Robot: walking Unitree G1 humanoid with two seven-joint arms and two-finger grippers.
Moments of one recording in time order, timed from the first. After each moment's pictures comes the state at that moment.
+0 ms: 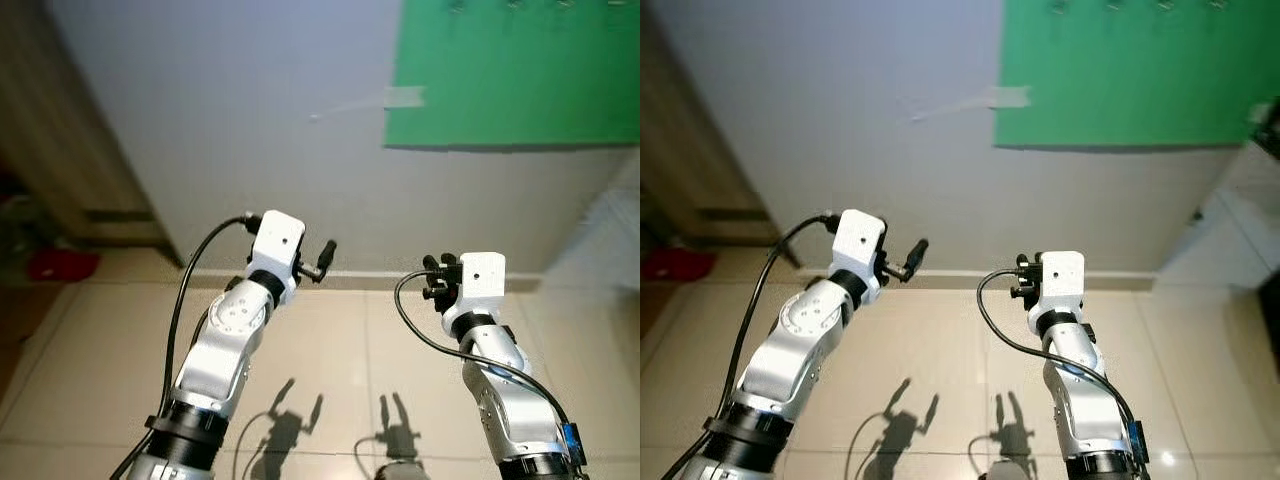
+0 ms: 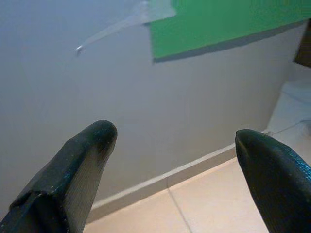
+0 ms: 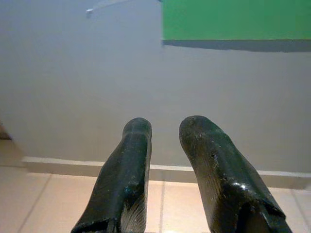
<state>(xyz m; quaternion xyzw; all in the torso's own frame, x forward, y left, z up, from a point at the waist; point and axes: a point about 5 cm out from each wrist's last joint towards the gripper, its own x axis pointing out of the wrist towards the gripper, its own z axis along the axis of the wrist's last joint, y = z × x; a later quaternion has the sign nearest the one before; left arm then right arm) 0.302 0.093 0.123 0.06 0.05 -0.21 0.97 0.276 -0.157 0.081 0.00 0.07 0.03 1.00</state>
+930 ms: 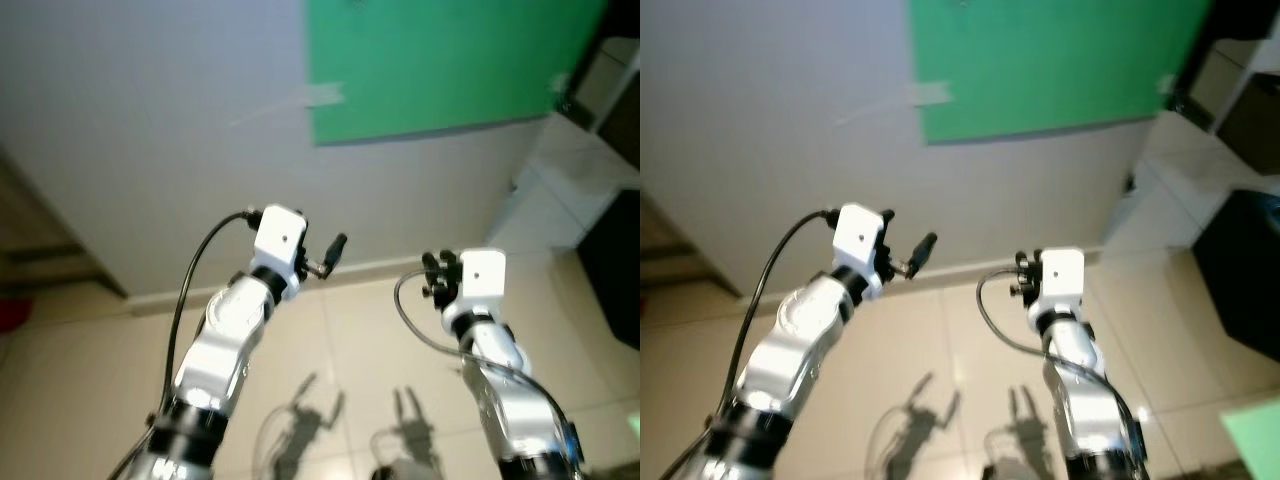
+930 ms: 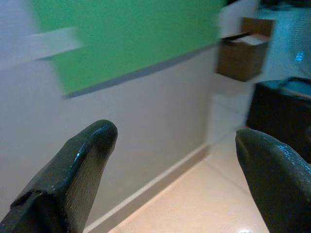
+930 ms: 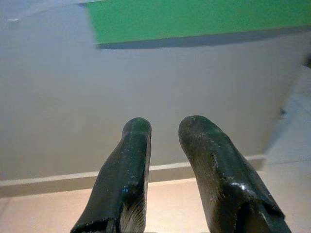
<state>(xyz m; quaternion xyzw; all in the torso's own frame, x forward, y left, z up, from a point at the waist) 0.299 0.080 0.129 0.03 0.00 -0.27 0.96 0.276 -0.163 0.080 0.00 0.06 0.03 1.00</state>
